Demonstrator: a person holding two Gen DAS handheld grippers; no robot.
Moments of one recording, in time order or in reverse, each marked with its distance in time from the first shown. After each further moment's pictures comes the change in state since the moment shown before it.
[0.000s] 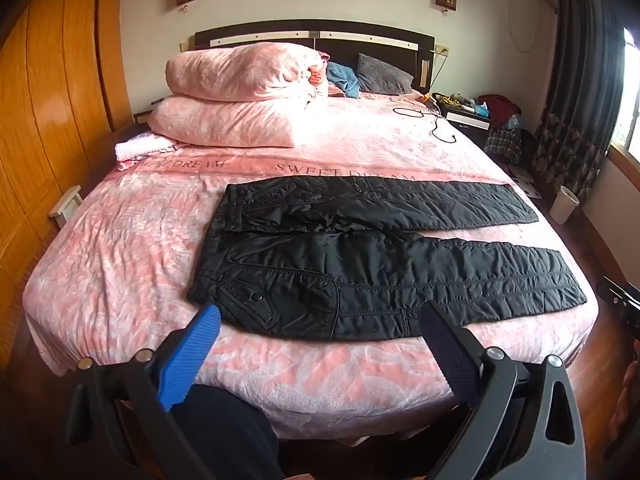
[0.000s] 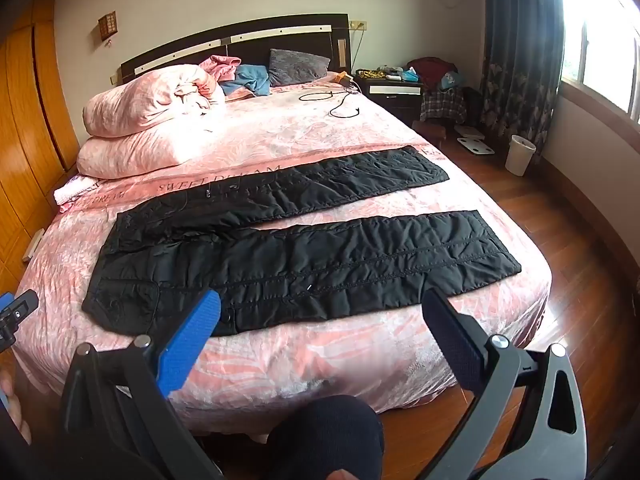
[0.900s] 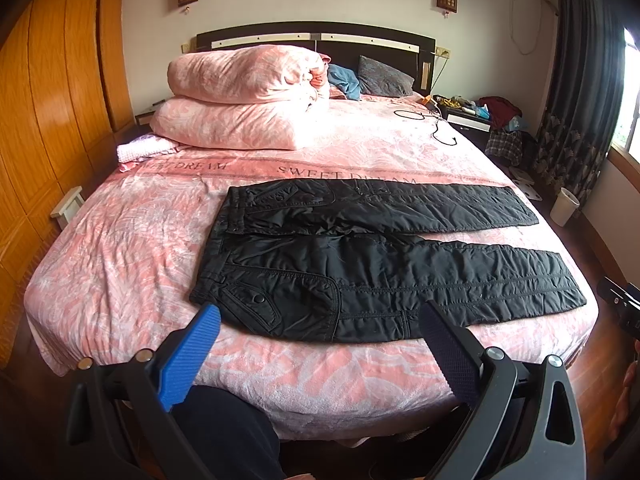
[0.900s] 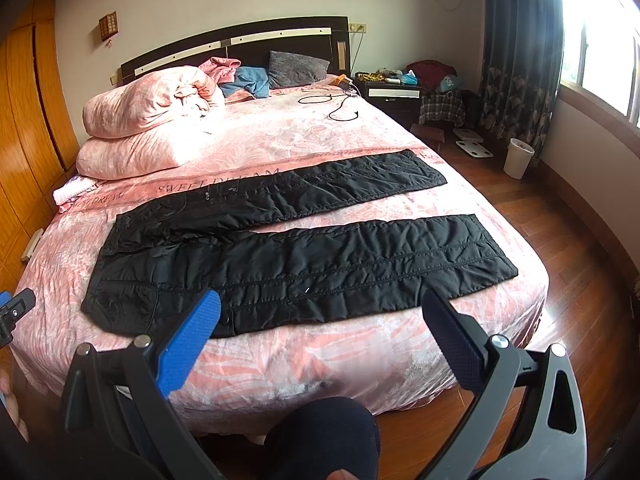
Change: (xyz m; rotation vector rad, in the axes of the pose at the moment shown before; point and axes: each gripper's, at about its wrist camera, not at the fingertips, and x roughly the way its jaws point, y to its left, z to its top) left arm 0.000 0.000 0.000 -0.001 -0.001 -0.002; right arm -0.004 -0.001 0.004 -0.003 0.001 -0.007
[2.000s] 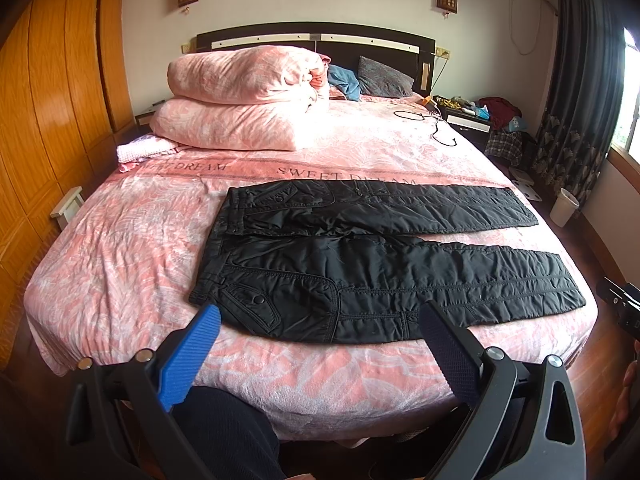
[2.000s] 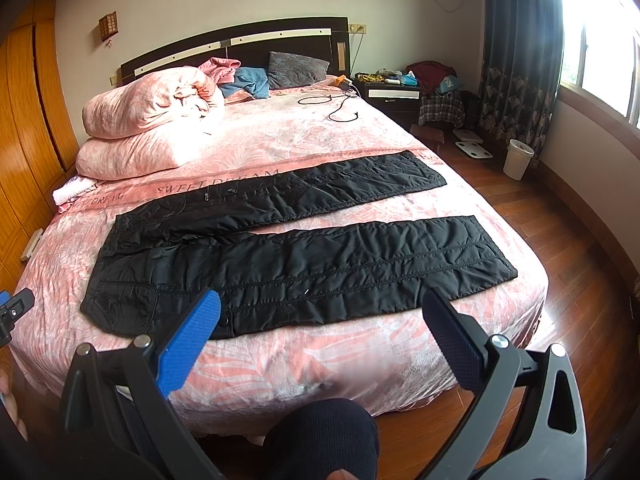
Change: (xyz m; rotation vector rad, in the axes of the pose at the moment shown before) left arm 0.000 0.000 0.000 -0.001 -0.002 0.001; right arm -0.002 -0.002 0.005 -0.001 -0.002 -0.002
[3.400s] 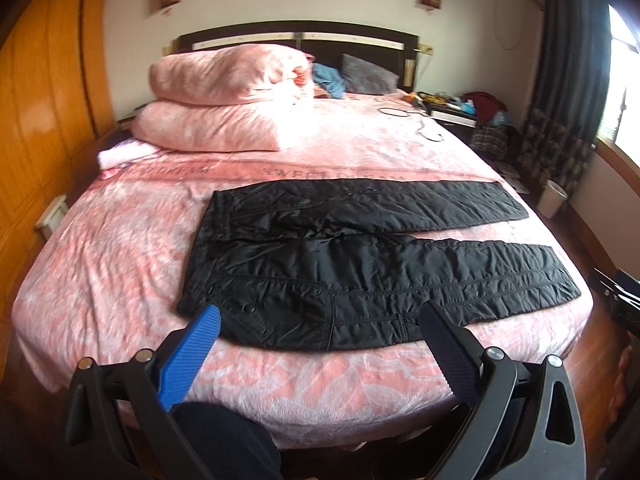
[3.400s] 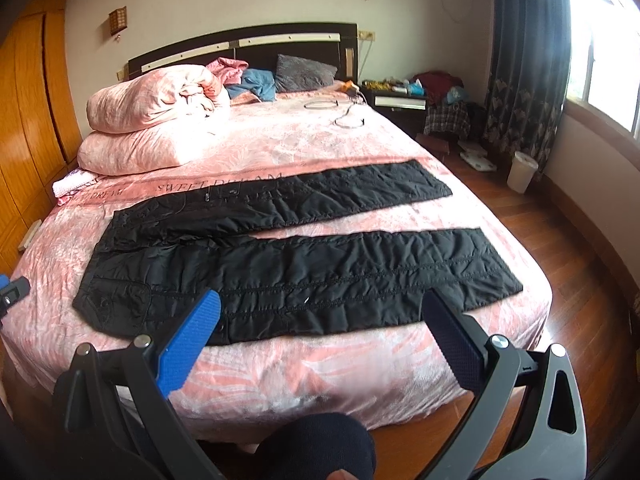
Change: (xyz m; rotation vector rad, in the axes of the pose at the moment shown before) left arm 0.022 0.012 0.002 0.055 -0.016 -0.082; right arm 0.024 0.009 -0.008 -0.055 -0.056 -0.002
